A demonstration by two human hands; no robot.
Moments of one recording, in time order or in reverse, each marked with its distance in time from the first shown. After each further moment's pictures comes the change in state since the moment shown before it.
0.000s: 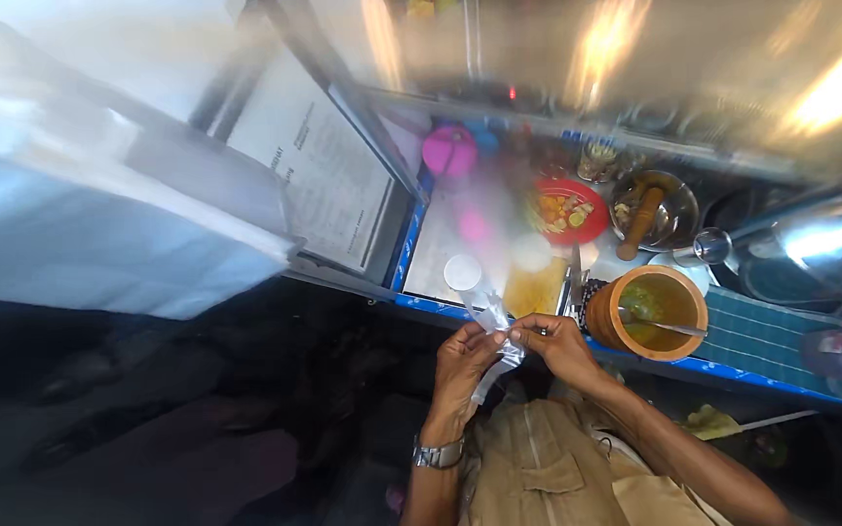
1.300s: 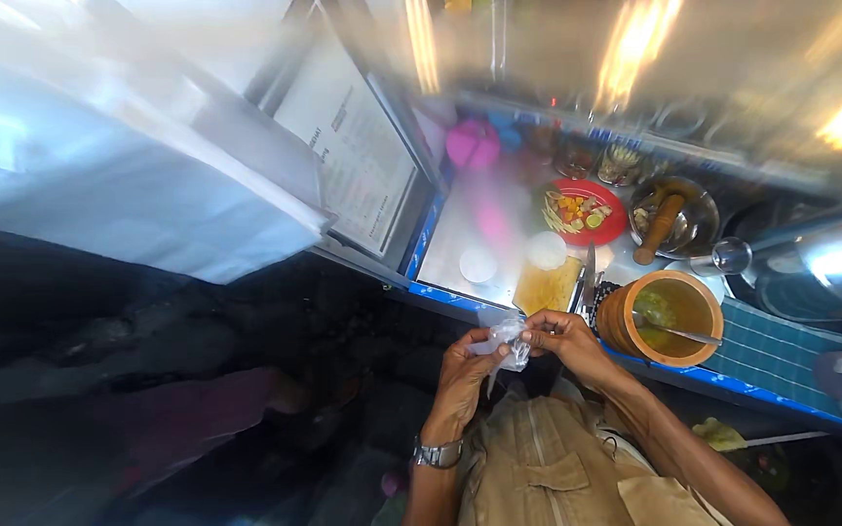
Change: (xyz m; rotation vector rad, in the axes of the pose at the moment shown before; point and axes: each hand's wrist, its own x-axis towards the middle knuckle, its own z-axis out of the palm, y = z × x) left_hand -0.012 -0.018 -0.031 -0.007 -0.033 0.024; right_hand 0.002 0.002 -0.003 0.100 -0.129 0.095
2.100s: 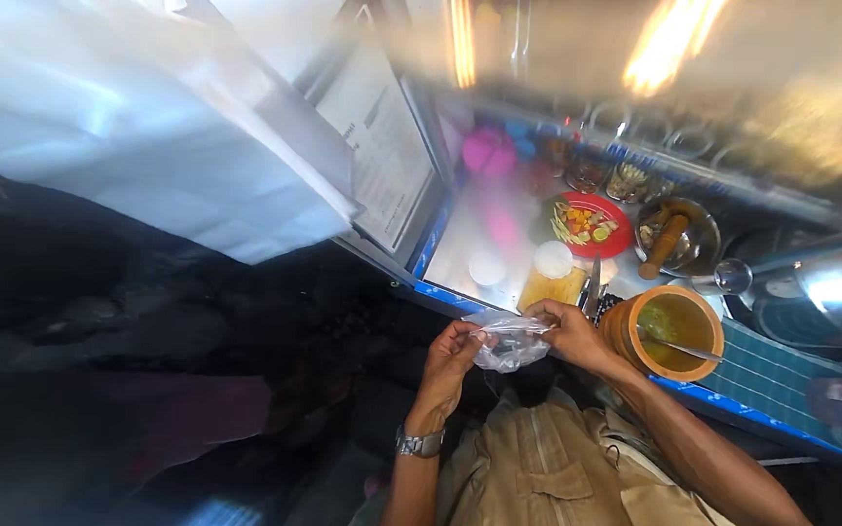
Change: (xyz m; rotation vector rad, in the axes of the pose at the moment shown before) left_hand 0.012 0.009 -0.030 0.088 -0.011 0.056; right_hand 0.031 -0.004 -0.010 -0.490 -0.063 -0.044
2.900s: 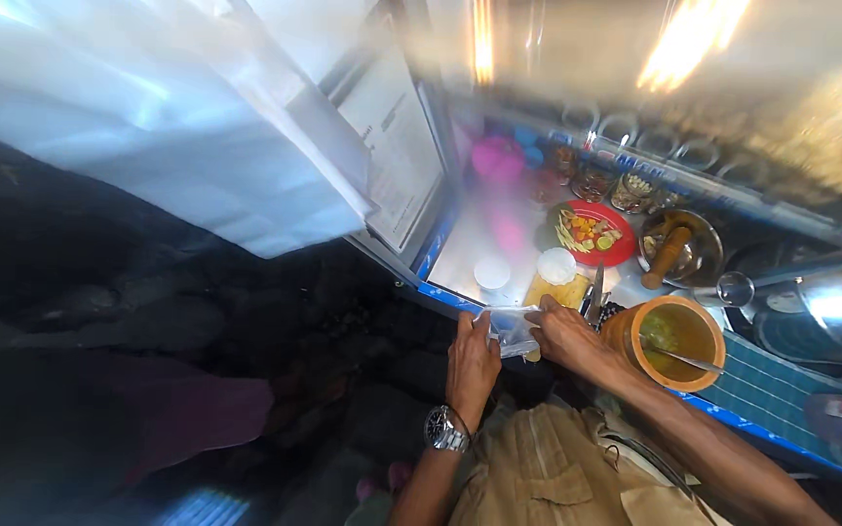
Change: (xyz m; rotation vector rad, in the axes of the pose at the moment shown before) left_hand 0.008 0.002 0.035 1.216 0.161 0.162; right_hand 0.007 -0.036 0.007 -0.891 -0.120 0.002
